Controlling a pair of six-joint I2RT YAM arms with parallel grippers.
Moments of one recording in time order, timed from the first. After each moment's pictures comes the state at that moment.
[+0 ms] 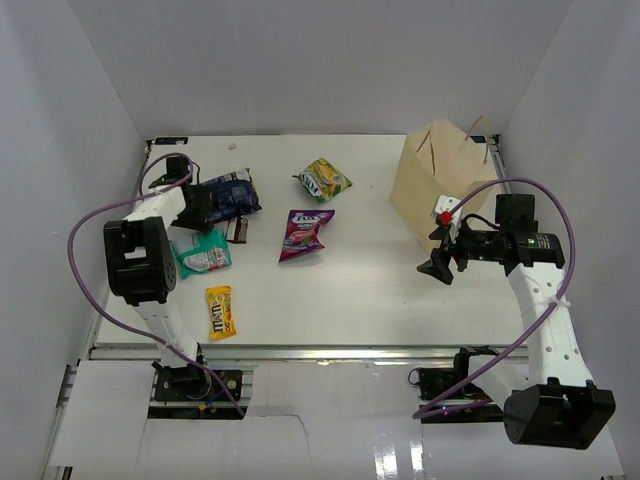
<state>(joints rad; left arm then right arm) 0.08 1.90 1.37 -0.56 -0.07 -1.30 -0.04 1.01 1.03 -0.98 -0.91 -0.98</state>
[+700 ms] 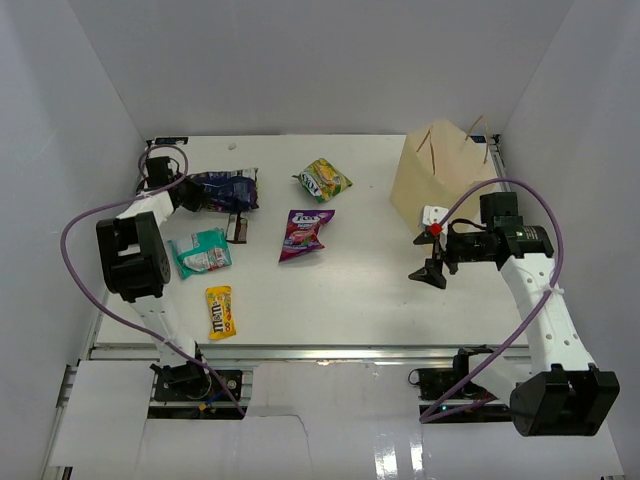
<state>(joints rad) 0.20 1.96 1.34 -0.18 0.34 -0.93 0.03 1.06 1.03 -1.04 -0.98 -1.14</state>
